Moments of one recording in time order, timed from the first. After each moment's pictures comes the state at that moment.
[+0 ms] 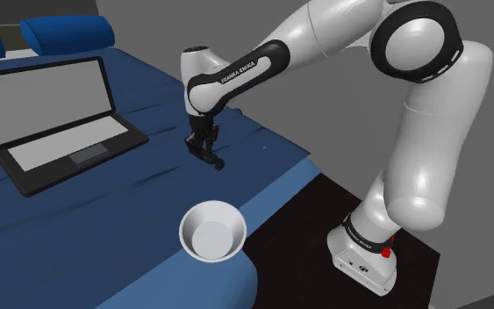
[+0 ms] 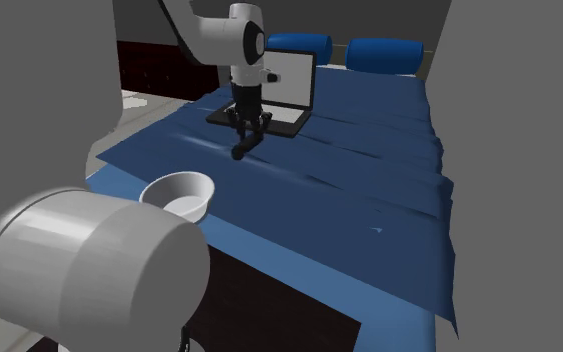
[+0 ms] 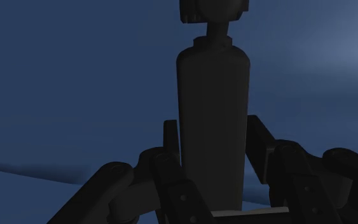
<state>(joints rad) 0.27 0.32 0.09 -1.98 -0.02 2.18 0.23</state>
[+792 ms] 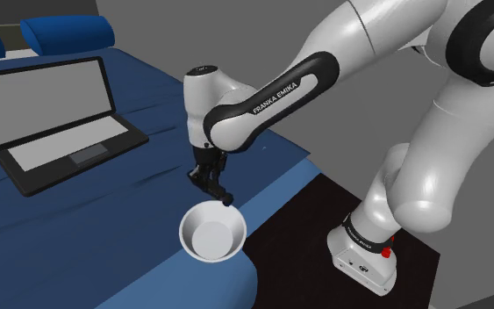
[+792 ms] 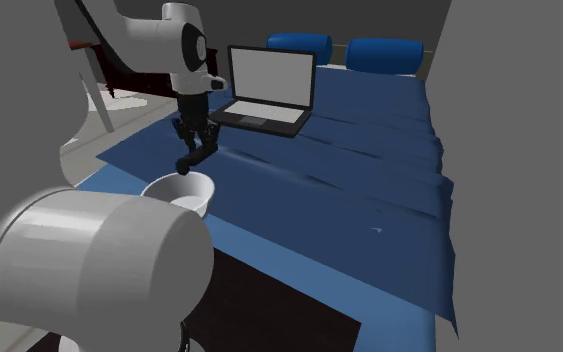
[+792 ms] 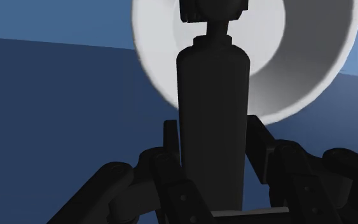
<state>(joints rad) 0.39 0.10 0.19 -2.29 0.03 2.27 0.43</state>
